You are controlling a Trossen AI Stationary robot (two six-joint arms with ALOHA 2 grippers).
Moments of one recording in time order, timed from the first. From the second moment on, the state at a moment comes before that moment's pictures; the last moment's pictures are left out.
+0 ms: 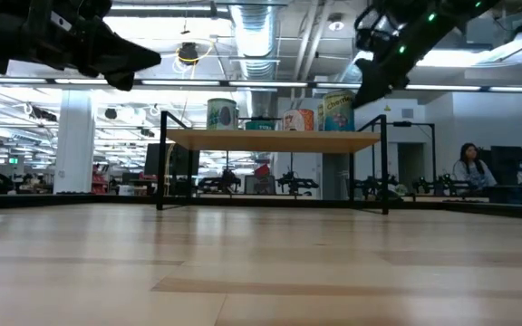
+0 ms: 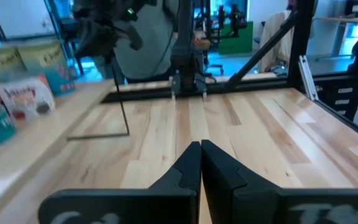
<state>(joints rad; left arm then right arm) -0.05 0.70 0.21 0.40 -0.06 0.07 -0.42 1.15 0.86 -0.29 0.37 -0.05</state>
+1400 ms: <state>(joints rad) 0.20 0.20 0.08 0.18 0.15 -0.03 0.05 0.15 0.07 0.14 0.17 -0.13</state>
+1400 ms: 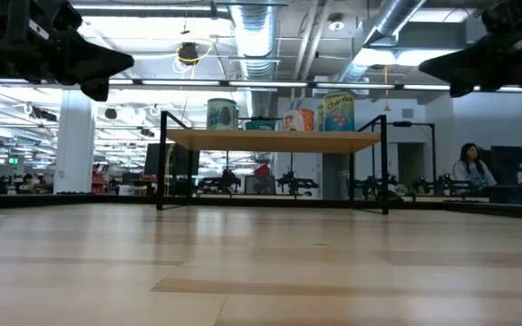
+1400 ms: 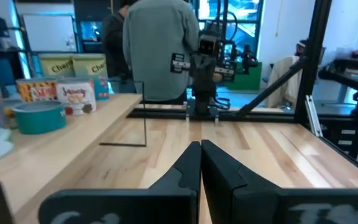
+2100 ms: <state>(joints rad) 0.21 0.00 0.06 0.01 0.07 0.01 -0.07 0.00 0.01 0.10 0.16 -0.10</state>
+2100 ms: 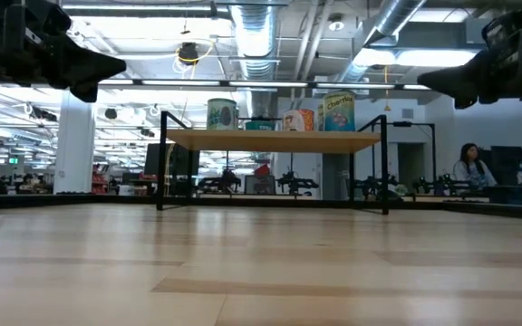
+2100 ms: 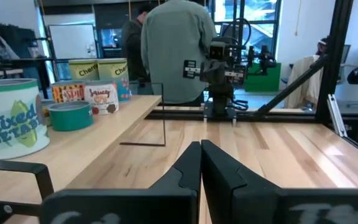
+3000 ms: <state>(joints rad) 0.20 0.00 0.01 0.03 -0.01 -0.12 -0.27 0.01 0.01 0.04 0.16 -0.05</state>
